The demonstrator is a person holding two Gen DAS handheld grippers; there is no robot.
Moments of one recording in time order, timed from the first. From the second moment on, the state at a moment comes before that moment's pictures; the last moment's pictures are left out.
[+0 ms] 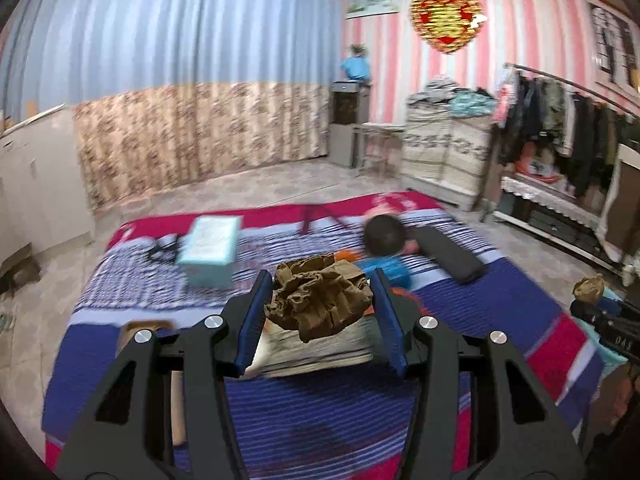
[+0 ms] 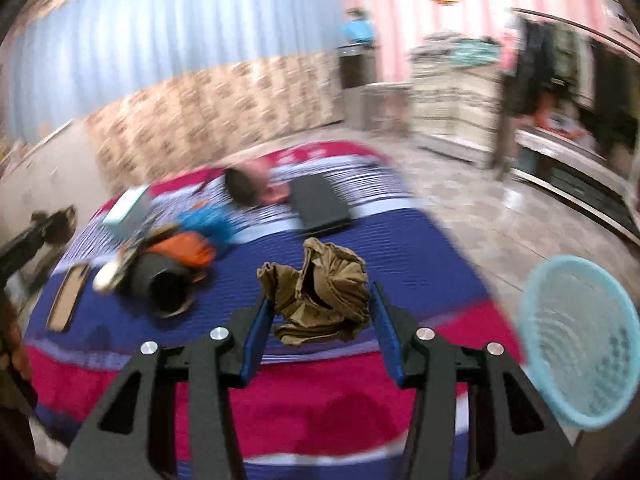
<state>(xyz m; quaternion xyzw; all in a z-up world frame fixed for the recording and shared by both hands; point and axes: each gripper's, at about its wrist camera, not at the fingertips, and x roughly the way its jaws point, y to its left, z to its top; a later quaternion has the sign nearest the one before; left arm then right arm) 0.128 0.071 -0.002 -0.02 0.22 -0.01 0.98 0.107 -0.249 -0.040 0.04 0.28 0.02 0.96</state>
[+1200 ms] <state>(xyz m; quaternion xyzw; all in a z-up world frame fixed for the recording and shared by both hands) 0.220 -0.245 -0.004 0.04 0.24 -0.24 0.94 0.079 -0.516 -0.057 0.15 0.25 -0.26 0.92</state>
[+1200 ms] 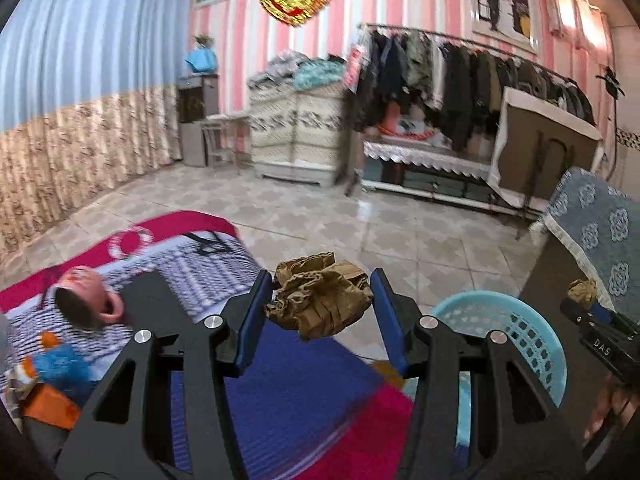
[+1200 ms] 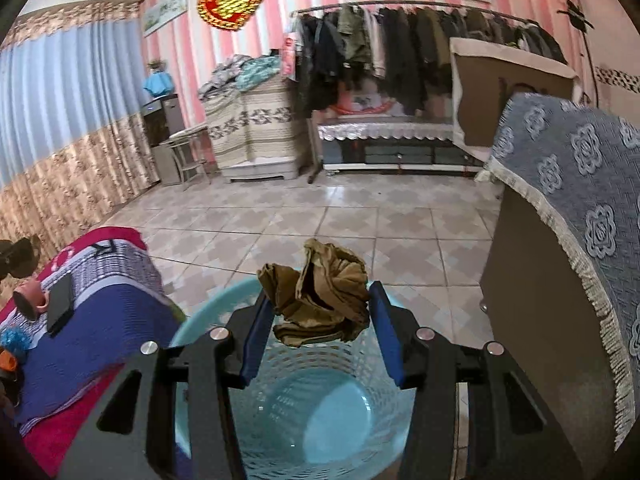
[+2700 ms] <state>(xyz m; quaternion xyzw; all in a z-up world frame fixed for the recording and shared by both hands) 0.217 -0.222 -0.010 0.05 0.21 -0.15 0.96 0.113 -0.481 -0.068 0.15 0.25 -0.24 0.93</state>
